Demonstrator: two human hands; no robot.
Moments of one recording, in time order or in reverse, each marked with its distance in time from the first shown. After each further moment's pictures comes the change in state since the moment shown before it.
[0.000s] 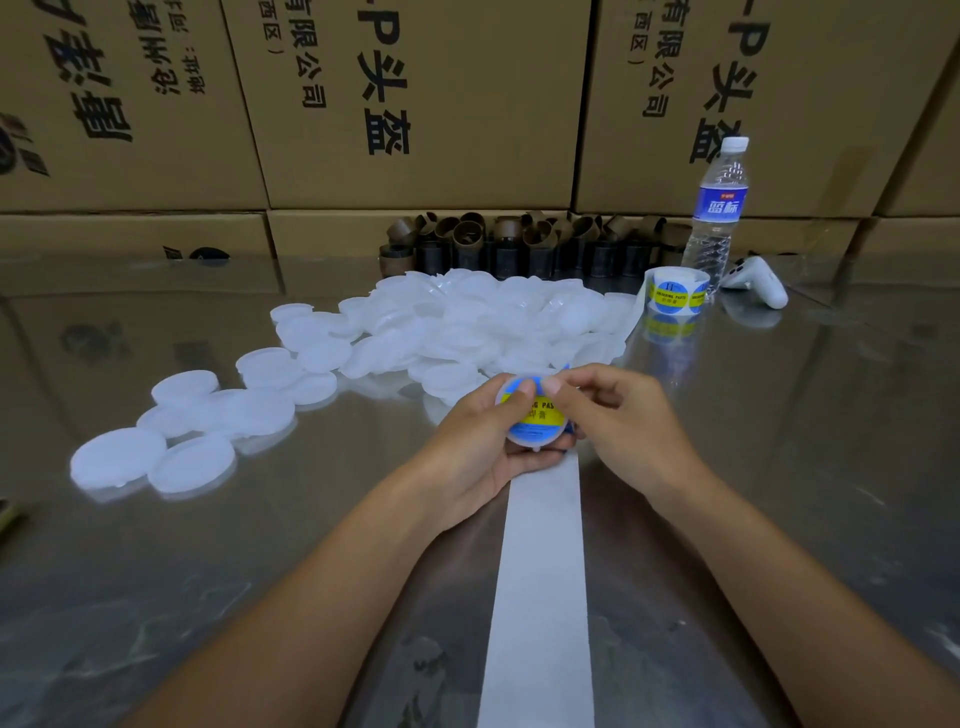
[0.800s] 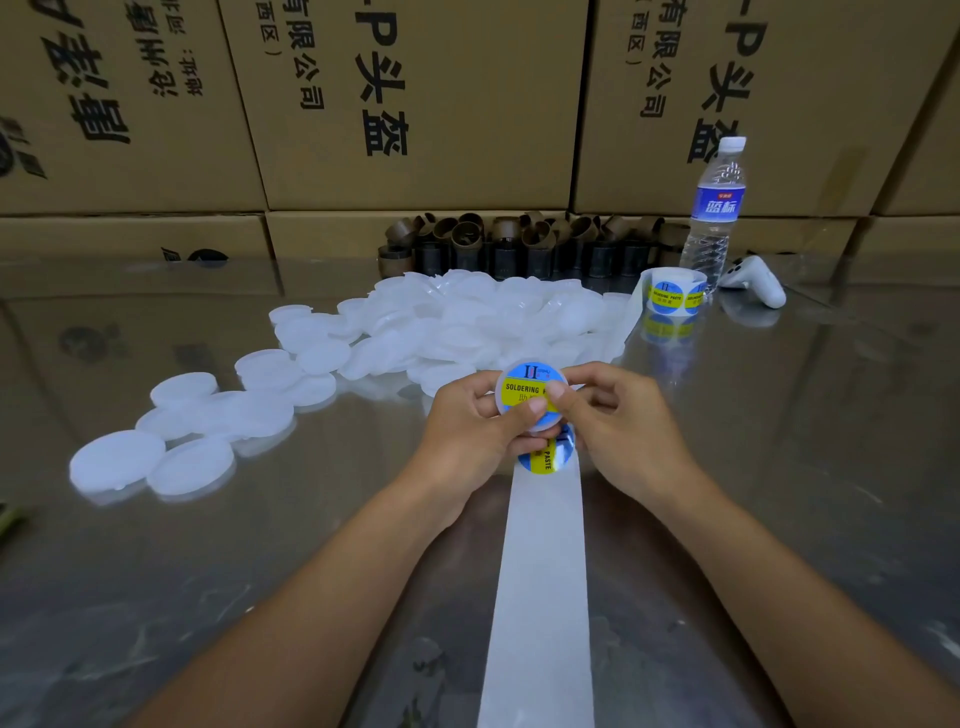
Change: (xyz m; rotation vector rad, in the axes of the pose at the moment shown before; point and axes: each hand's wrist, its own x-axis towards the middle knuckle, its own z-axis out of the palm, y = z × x) left_hand -0.004 -0.001 0.000 0.180 0.157 0.183; right_hand -0.002 0.000 0.002 -0.078 0.030 -0.071
